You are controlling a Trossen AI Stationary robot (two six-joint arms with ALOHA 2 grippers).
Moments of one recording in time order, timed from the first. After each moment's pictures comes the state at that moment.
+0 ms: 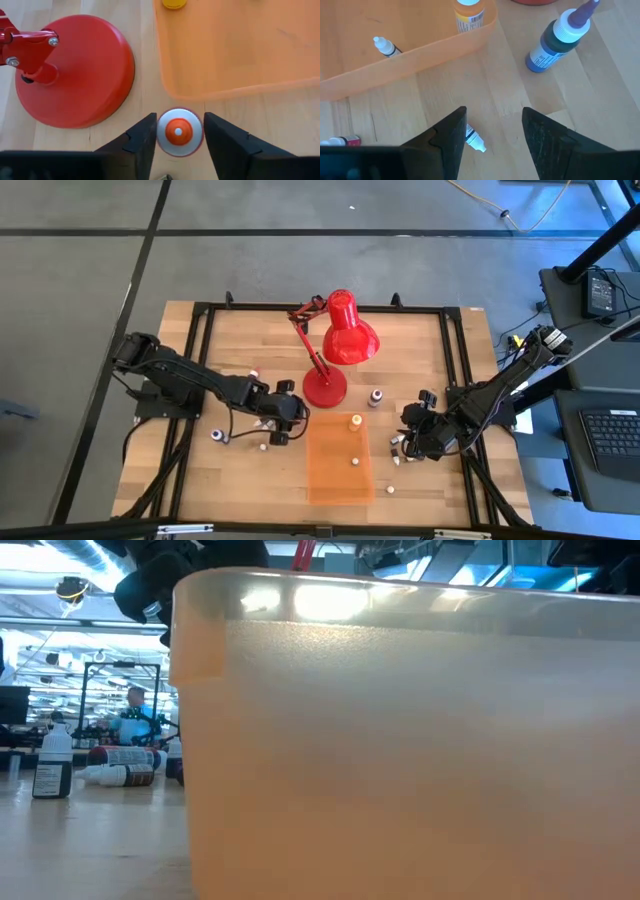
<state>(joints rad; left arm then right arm) -0.23 1.54 0.93 -0.35 -0.19 -0.12 0.68 1.19 0.79 -0.81 0.48 0.91</state>
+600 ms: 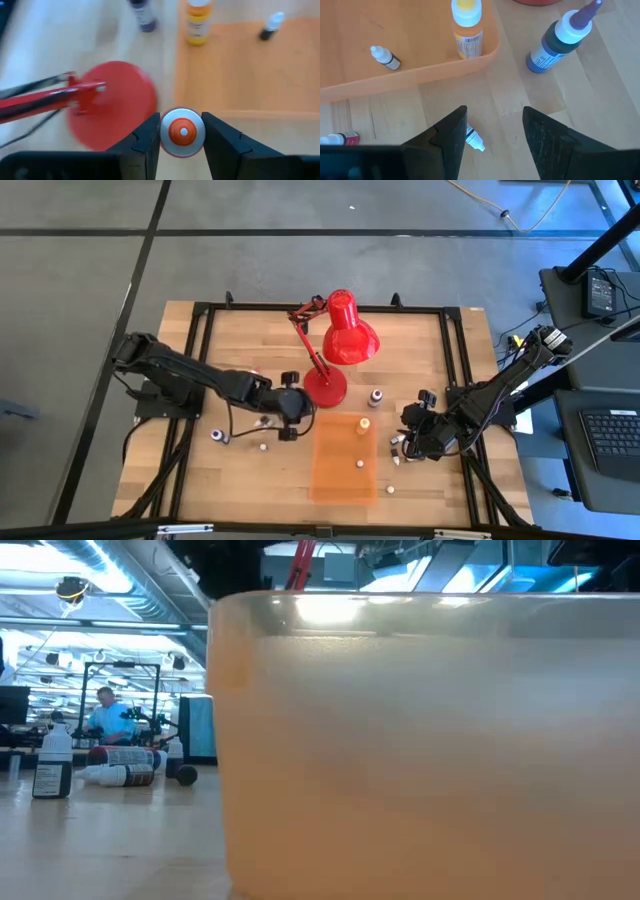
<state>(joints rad) -0.23 1.53 1.12 -0.48 -0.31 -0.12 0.68 1.19 0.79 -0.81 0.48 0.88</state>
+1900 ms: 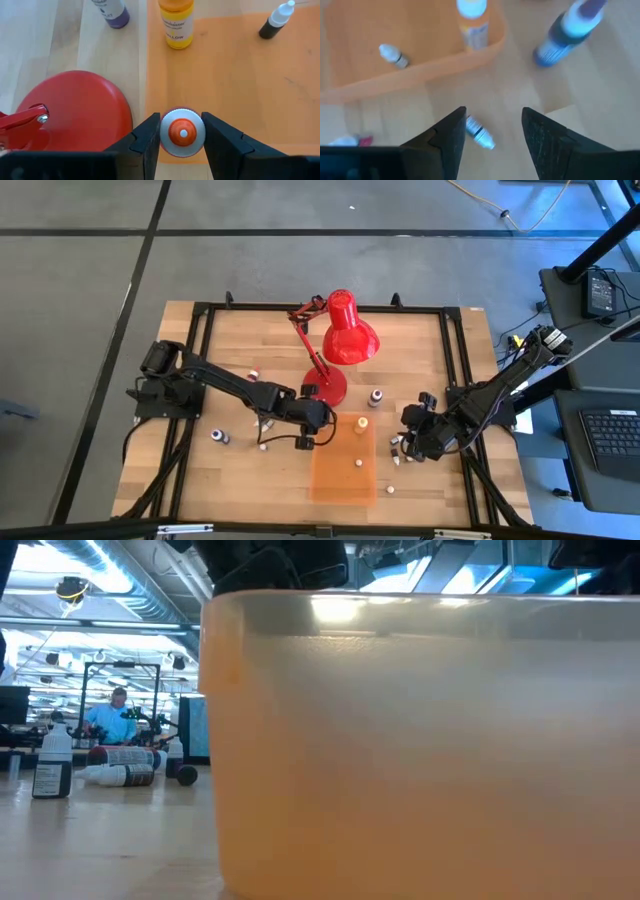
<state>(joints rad) -0.21 1.78 1.20 -0.34 -0.22 -0.08 0.68 1.19 0.79 -0.80 0.43 0.94</state>
